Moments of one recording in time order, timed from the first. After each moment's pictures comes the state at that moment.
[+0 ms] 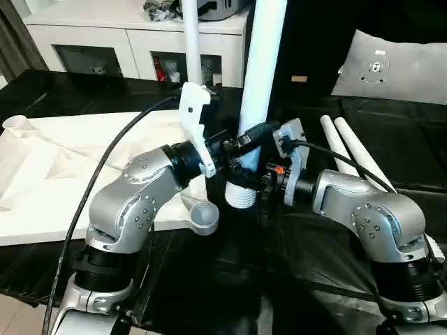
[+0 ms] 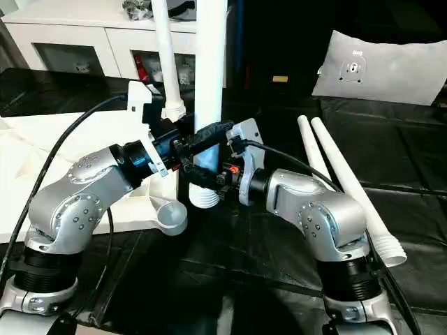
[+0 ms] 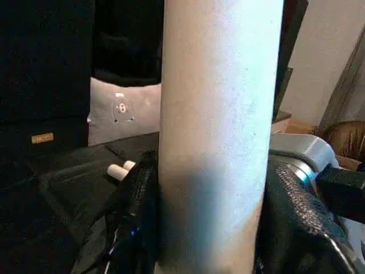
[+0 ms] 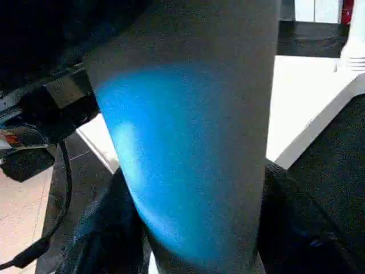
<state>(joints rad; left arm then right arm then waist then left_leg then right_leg) -0.53 0.18 -0.09 -0.19 -0.55 0.61 -0.56 -0.47 -0.28 0.09 -0.19 0.59 0.94 0.57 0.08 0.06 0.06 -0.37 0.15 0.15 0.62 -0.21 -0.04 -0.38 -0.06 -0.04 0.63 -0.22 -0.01</state>
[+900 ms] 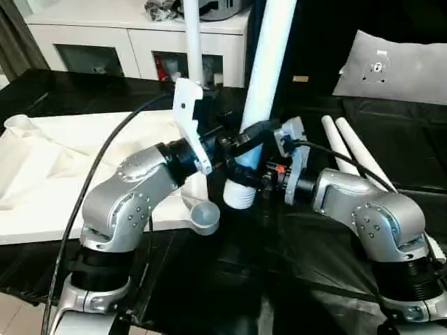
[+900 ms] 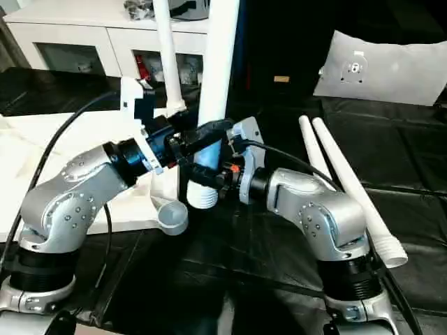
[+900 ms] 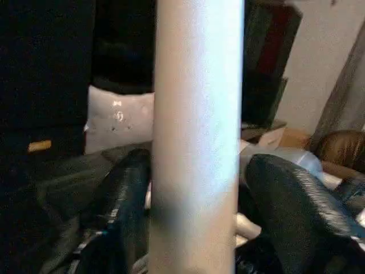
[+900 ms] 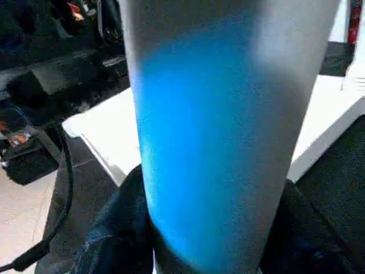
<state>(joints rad) -0.55 0.15 -0.05 -0.22 -0.60 0.65 -0.56 -0.47 -0.29 0.09 -0.18 0.58 0.90 0.59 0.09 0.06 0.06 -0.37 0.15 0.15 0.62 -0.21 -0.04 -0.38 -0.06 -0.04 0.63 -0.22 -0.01</state>
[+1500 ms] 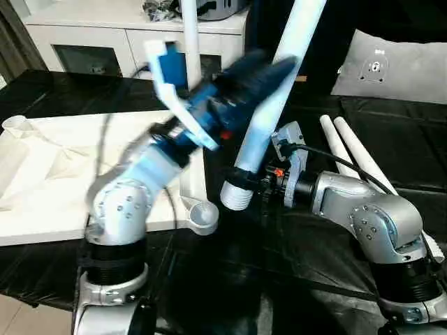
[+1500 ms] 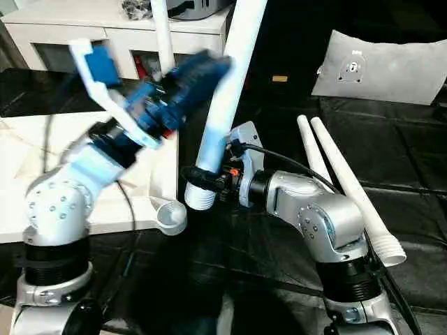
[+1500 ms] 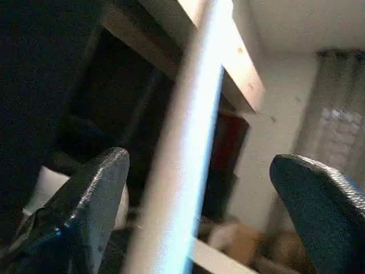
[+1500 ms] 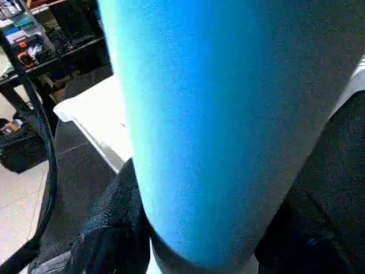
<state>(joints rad) -0.60 0.03 0.14 -0.26 -0.85 0.62 -0.48 -0.46 -0.29 0.11 -0.18 0.57 0.90 0.59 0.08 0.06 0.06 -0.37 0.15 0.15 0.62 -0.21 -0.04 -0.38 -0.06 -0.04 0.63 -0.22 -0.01</state>
